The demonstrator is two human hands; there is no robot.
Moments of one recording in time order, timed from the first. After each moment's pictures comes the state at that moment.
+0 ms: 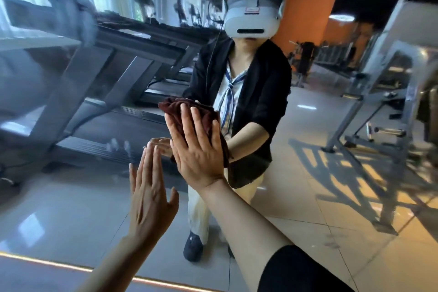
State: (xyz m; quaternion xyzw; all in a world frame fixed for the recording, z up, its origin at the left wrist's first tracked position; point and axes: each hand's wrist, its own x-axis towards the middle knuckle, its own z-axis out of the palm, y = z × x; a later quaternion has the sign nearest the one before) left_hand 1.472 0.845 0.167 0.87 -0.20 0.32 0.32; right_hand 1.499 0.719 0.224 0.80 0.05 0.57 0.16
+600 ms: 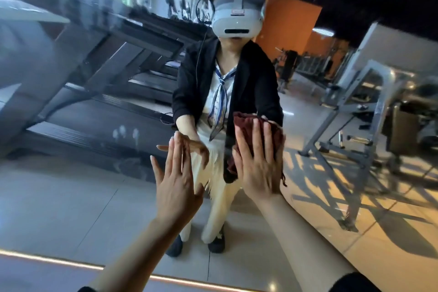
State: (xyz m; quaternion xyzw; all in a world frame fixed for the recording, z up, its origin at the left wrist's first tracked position) left_hand 1.462 0.821 0.167 0.86 -0.24 0.31 0.33; right_hand 1.436 0.630 0.212 0.83 0.02 0.53 0.18
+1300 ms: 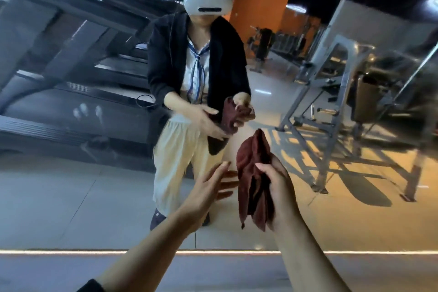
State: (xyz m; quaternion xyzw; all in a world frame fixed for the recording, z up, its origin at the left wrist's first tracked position) left_hand 1.363 0.769 0.186 0.57 -0.23 -0.31 0.72; right_hand 1.279 0.650 0.221 0.58 -0.23 0.27 -0.74
